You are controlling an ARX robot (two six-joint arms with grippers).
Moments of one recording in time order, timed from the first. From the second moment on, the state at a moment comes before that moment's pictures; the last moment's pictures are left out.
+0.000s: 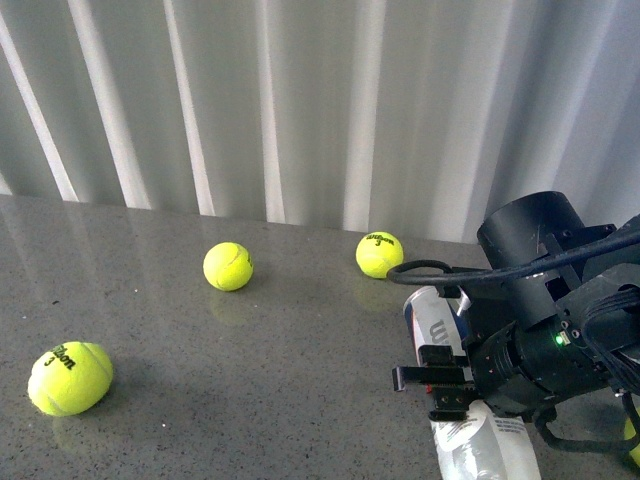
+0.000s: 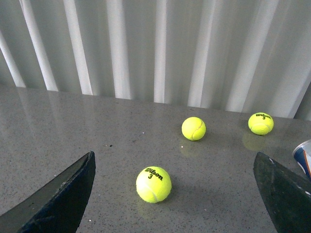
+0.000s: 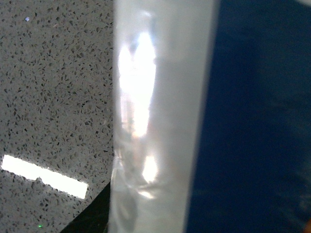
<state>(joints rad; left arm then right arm) 0.00 0.00 0.02 0.00 0.00 0.00 0.29 2.10 1.03 0.04 -0.05 0.22</state>
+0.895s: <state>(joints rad) 0.00 0.00 0.02 0.00 0.00 0.00 0.26 1.80 0.73 0.37 -0.13 -0.95</state>
